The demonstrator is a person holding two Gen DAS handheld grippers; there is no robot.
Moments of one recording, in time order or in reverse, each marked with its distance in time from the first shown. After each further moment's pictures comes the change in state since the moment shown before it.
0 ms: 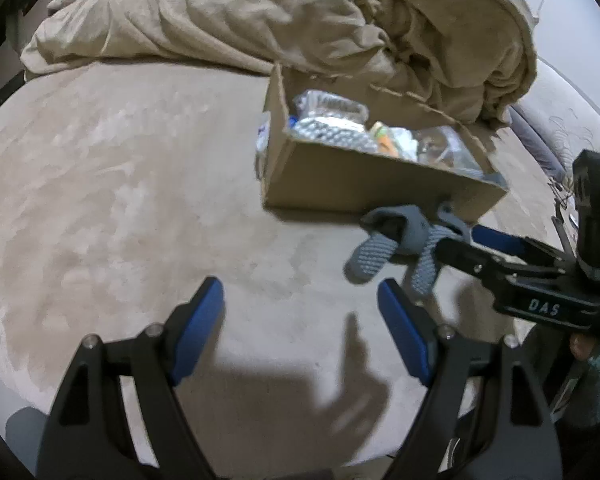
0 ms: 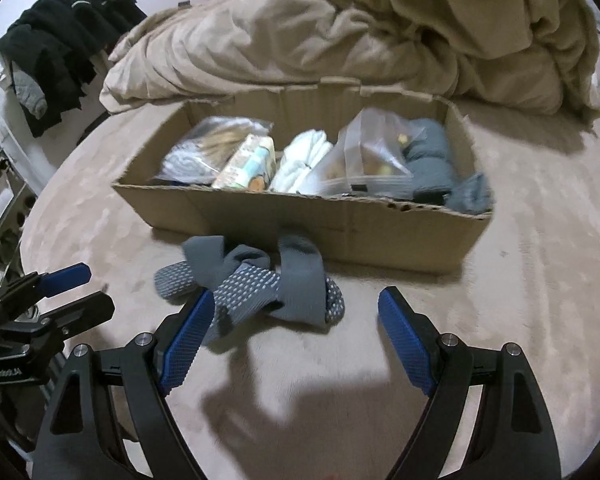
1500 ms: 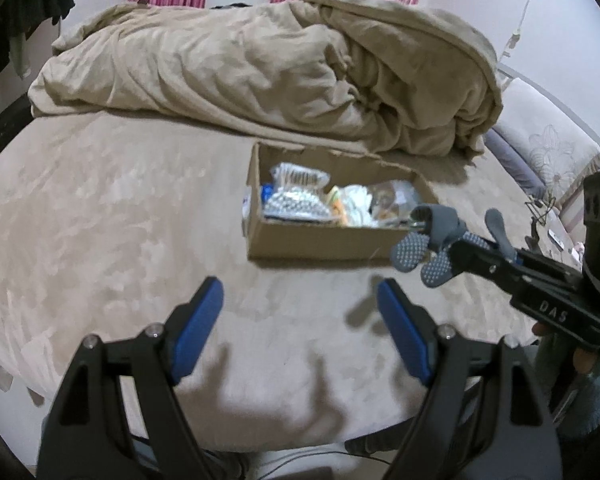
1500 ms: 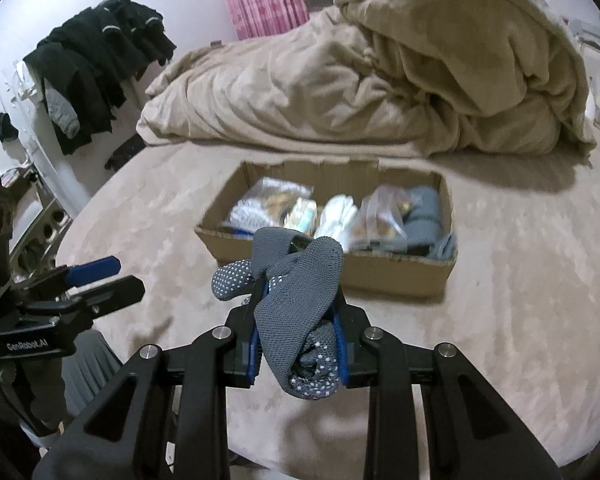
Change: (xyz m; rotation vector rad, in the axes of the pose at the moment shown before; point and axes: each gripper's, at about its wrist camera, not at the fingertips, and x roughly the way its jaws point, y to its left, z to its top) left arm -0.086 -0.025 0.024 0.032 -0.119 -0.025; right arm -0.094 0.022 0.015 -0.028 -0.132 0.069
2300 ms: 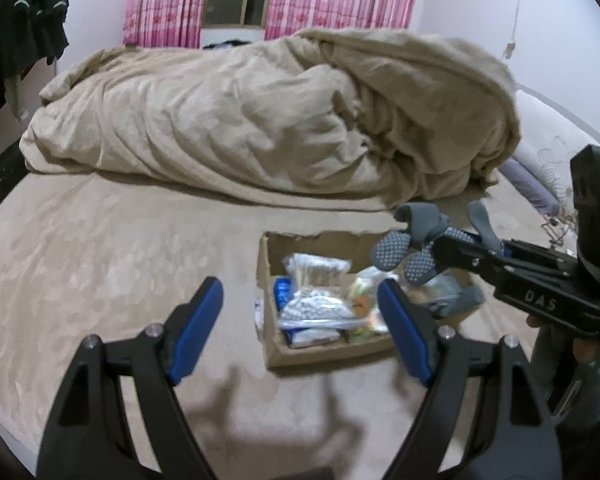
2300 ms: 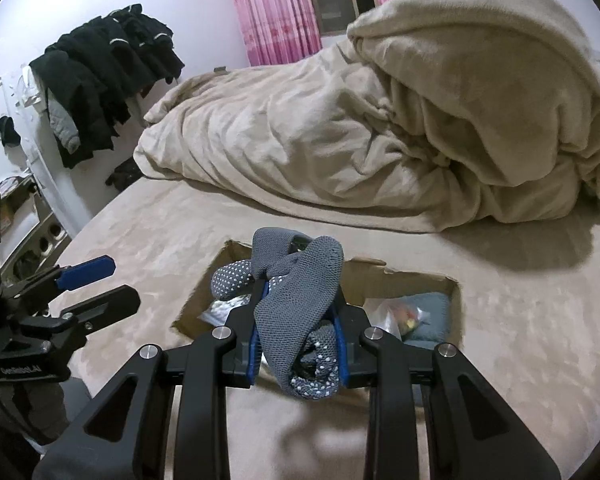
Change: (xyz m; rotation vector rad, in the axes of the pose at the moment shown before) left arm 0.046 0.012 0.073 0.055 -0.113 0.038; right arm 0.049 -0.014 0.078 -0.047 -0.073 0.013
